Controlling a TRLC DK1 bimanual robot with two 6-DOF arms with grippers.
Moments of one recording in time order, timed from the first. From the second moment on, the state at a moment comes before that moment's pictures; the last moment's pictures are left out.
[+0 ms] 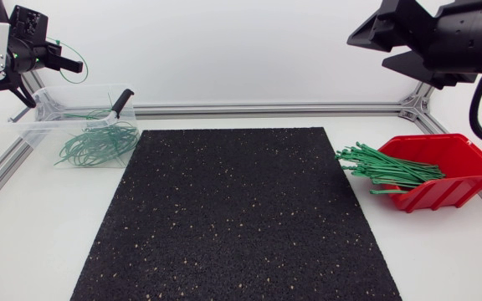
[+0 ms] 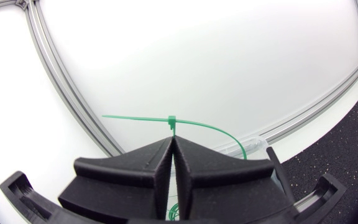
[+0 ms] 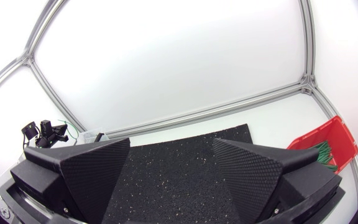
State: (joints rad) left arm 0.18 1.78 1.45 0.05 -0.01 0.45; right arm 0.29 1.11 1.20 -0.50 -0.04 0.47
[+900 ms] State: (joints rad) left arm 0.18 1.68 1.44 -0.09 -0.11 0.52; right arm 0.13 0.91 1.09 -0.50 -0.04 0.32
